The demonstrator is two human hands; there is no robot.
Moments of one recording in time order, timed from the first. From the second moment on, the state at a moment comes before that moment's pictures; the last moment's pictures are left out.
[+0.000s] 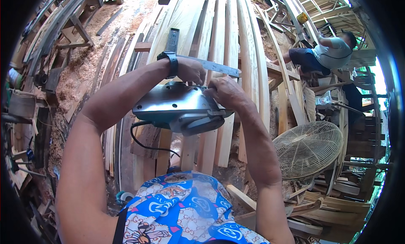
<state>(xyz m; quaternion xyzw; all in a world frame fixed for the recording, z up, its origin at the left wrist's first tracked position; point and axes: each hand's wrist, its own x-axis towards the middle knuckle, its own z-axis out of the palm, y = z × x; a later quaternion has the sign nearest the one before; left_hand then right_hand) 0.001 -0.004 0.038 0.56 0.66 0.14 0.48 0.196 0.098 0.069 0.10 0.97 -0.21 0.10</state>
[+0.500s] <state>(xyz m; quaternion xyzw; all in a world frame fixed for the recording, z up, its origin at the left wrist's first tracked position) 0.003 -0.006 0.045 0.55 0.66 0.14 0.48 0.198 0.096 0.068 0.11 0.98 -0.17 0.05</state>
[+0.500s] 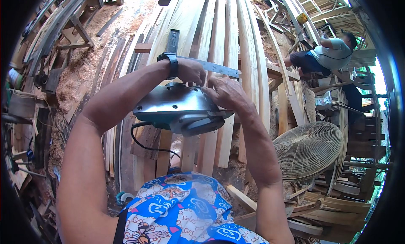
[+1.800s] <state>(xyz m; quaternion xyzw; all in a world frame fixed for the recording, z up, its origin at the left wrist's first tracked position) -0.034 -0.012 0.056 0.62 0.68 0.15 0.37 0.616 -0.052 0.000 0.56 0.55 -0.57 -0.24</state>
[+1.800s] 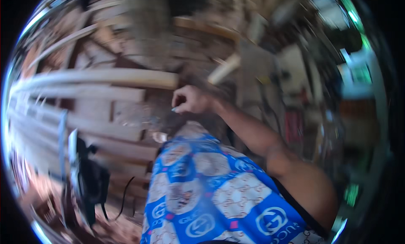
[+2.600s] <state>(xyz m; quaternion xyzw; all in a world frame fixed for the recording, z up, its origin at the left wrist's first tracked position) 0.197 -0.104 0.039 0.69 0.64 0.05 0.34 1.032 -0.465 -0.272 0.95 0.13 -0.20 -0.21</state>
